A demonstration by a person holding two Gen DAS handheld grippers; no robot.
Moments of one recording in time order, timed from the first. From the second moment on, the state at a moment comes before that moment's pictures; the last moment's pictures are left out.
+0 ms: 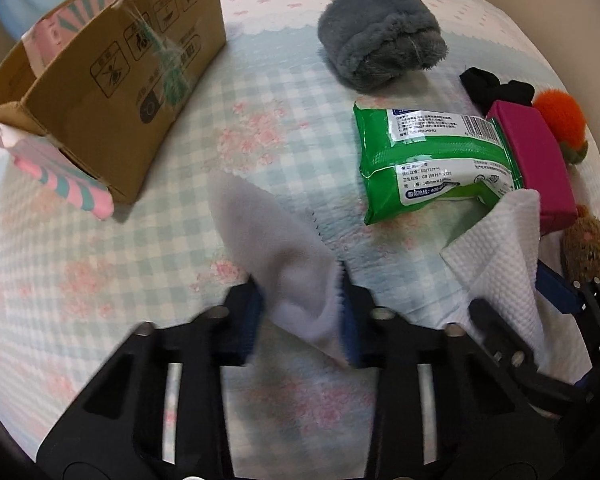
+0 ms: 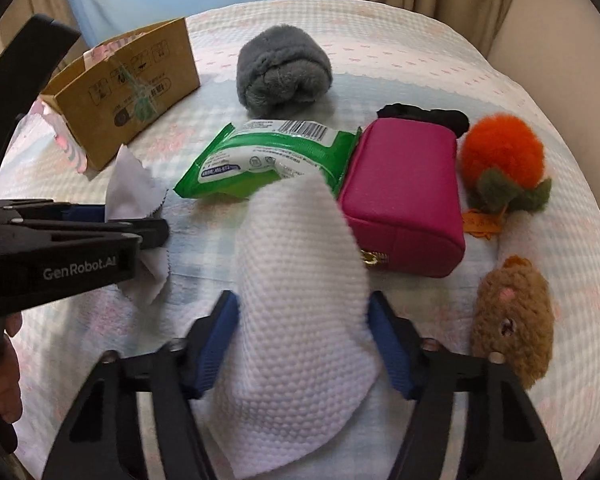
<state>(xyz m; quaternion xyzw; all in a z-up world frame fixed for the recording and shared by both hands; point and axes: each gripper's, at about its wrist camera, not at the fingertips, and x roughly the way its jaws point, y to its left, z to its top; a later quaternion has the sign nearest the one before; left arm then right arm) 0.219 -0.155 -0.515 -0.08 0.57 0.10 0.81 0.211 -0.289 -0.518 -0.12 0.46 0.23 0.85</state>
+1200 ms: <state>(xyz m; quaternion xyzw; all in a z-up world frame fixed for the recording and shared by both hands) 0.200 -0.001 -0.226 -0.07 0.47 -0.02 0.88 0.175 -0.190 -0.245 0.02 0.41 0.10 0.91</state>
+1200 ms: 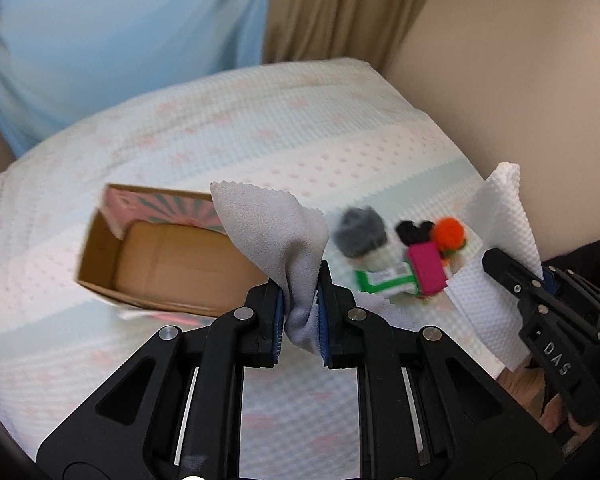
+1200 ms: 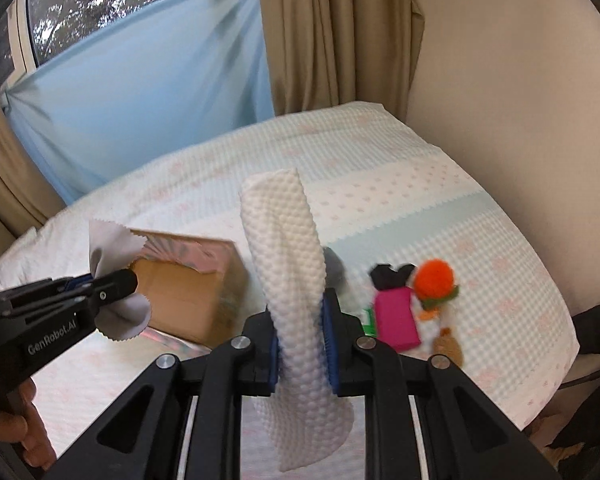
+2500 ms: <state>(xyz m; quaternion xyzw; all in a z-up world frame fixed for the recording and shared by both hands) 0.327 0.184 -0.434 -0.09 0.67 0.11 0.73 0.303 0.051 -0.421 -0.17 0.55 0.34 0.74</state>
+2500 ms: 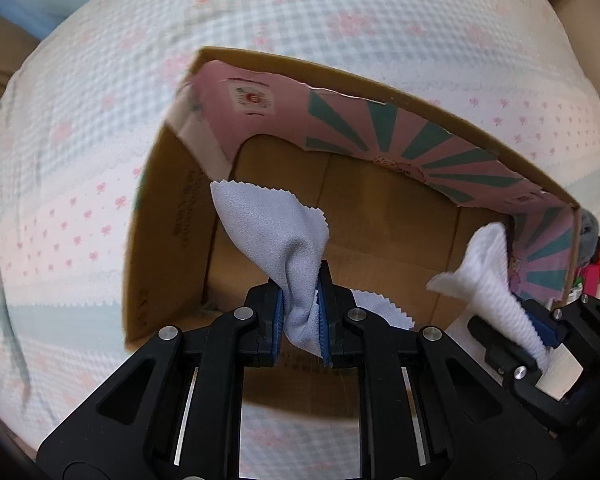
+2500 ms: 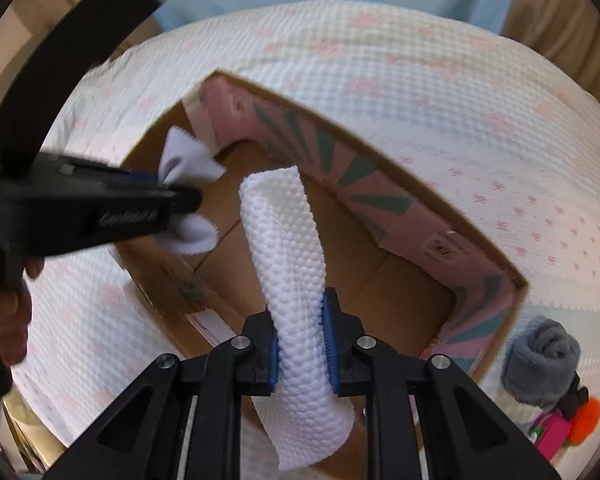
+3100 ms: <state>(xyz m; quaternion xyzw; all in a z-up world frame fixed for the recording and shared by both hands) 0.336 0.187 -0.419 -0.10 0.64 0.09 0.76 0.305 0.049 -0.428 -0.15 0.55 0.34 0.75</state>
